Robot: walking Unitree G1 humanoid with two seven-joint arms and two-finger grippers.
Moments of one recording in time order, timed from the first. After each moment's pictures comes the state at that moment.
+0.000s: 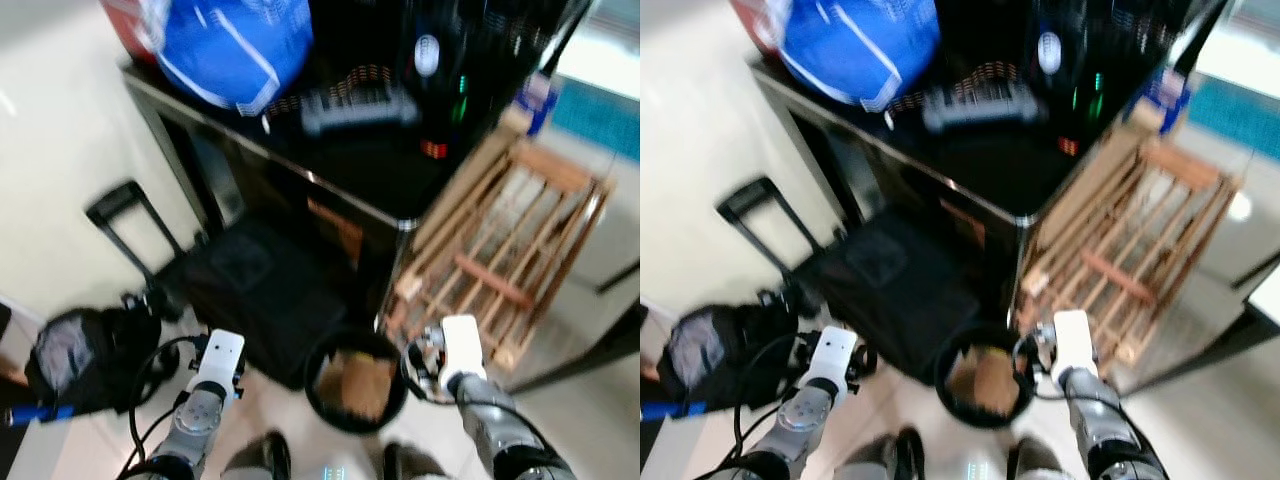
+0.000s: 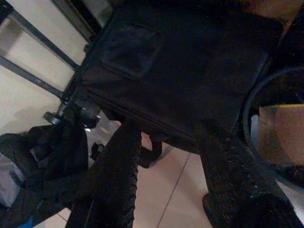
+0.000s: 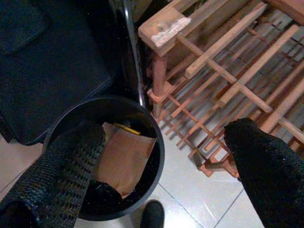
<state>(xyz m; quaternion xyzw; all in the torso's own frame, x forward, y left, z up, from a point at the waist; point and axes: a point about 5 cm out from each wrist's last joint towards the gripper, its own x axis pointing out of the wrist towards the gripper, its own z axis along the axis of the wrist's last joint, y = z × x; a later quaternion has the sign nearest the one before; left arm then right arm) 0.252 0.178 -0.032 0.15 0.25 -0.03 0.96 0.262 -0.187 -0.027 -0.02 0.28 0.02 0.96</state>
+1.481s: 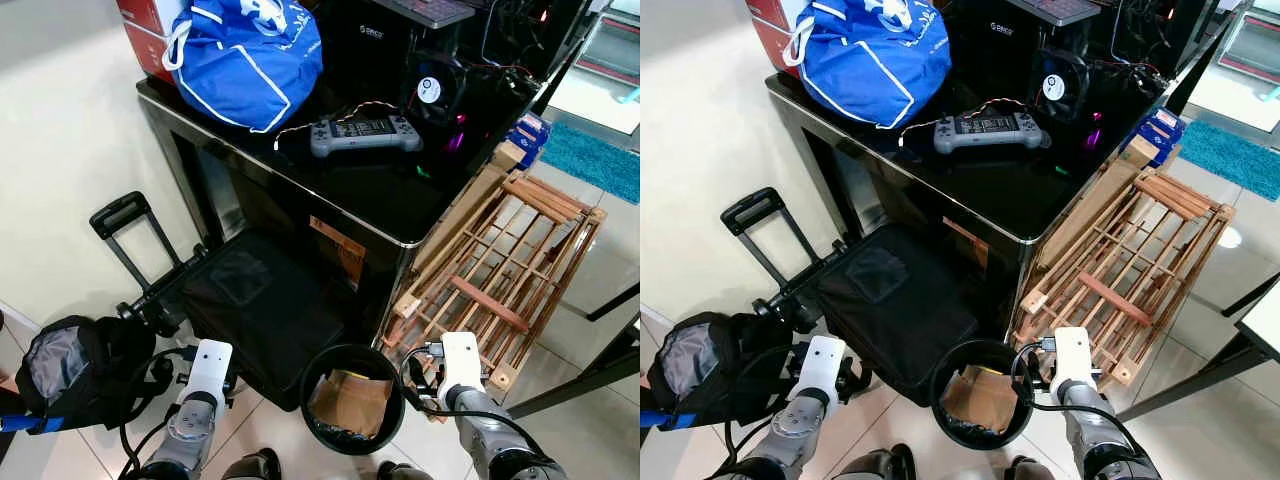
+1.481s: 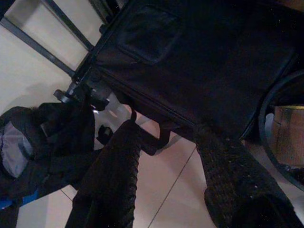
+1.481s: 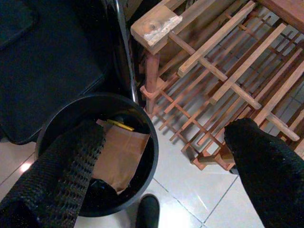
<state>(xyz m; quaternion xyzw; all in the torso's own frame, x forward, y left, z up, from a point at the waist) 0.243 0.190 -0.040 0.14 0.28 0.01 0.95 0.254 -0.183 -0.037 -0.01 0.31 0.01 0.95</state>
